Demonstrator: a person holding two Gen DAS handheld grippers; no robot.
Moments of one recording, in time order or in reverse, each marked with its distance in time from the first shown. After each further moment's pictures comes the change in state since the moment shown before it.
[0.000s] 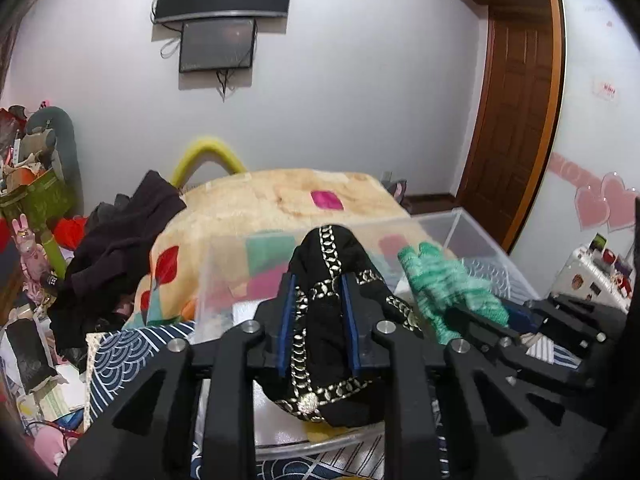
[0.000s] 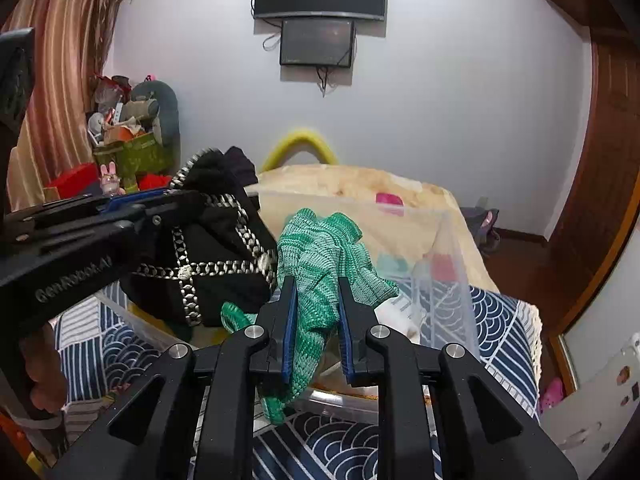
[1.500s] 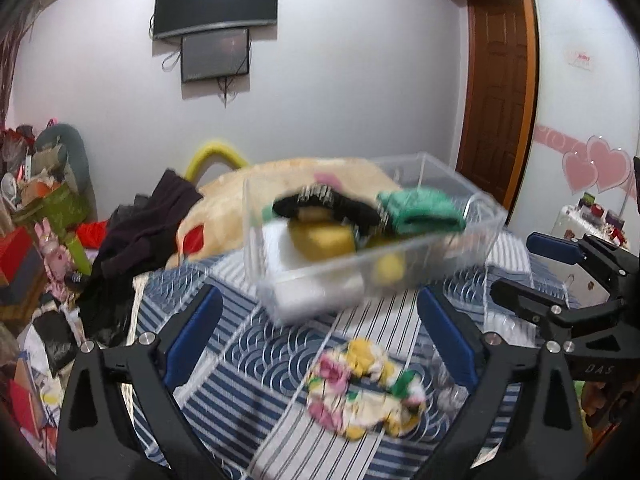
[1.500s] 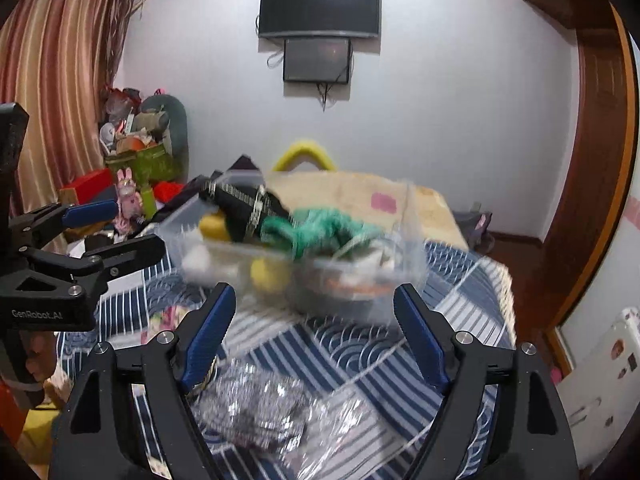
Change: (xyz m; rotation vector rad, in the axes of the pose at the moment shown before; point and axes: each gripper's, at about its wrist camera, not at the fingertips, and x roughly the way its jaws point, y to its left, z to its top) left arm -0.099 -0.003 -0.076 0.078 0.002 0.020; right arm -0.071 0.000 -0.046 0.018 -0.048 0.013
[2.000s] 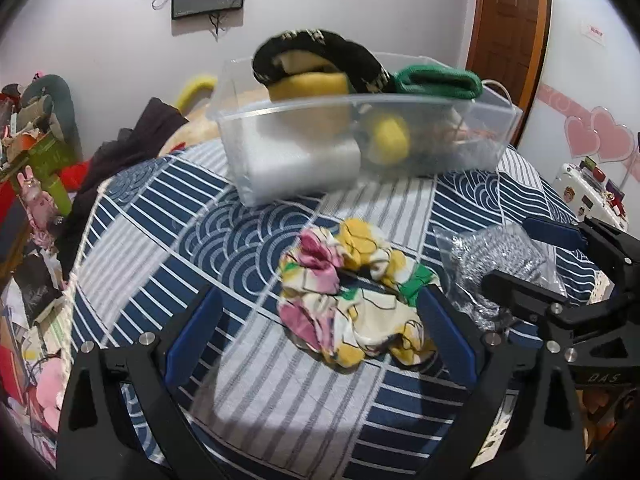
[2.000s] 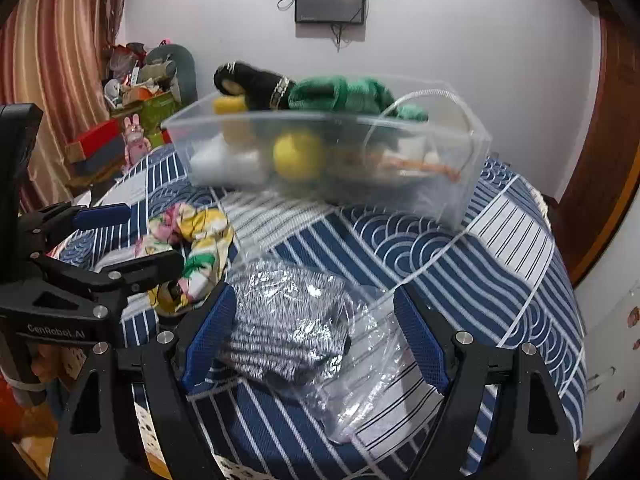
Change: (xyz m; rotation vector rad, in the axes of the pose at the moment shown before) left arm 0.037 -0.005 -0.063 -0.030 0.205 -0.045; right arm 0.024 0.017 -0.052 -0.007 0.190 0.044
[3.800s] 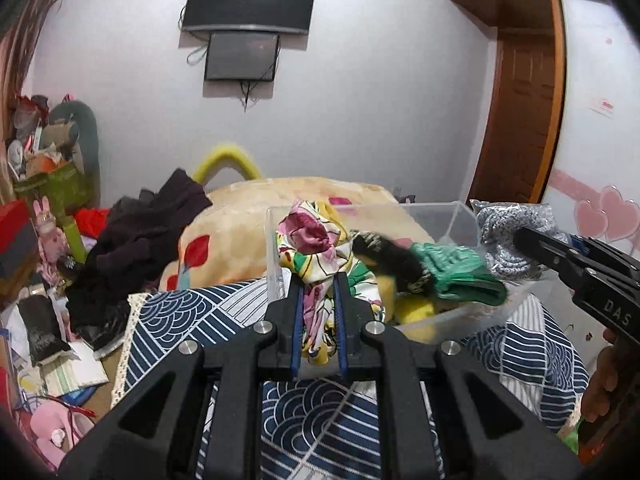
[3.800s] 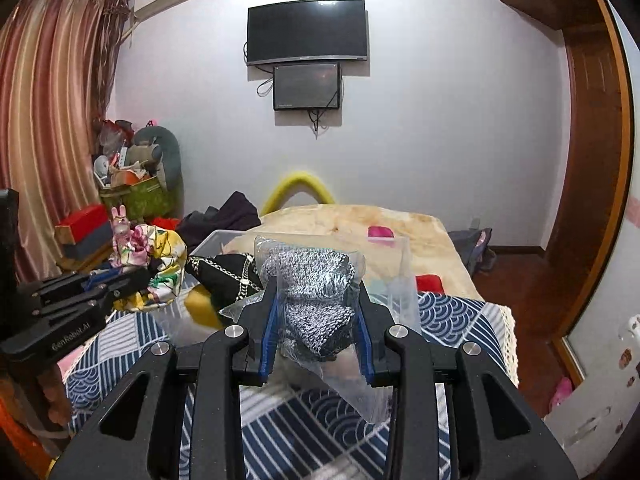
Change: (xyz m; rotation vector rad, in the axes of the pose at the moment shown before) left arm -0.028 0.041 0.096 -0.107 -0.275 0.033; right arm -0.031 -0.023 0.096 0.048 -0.292 -0.048
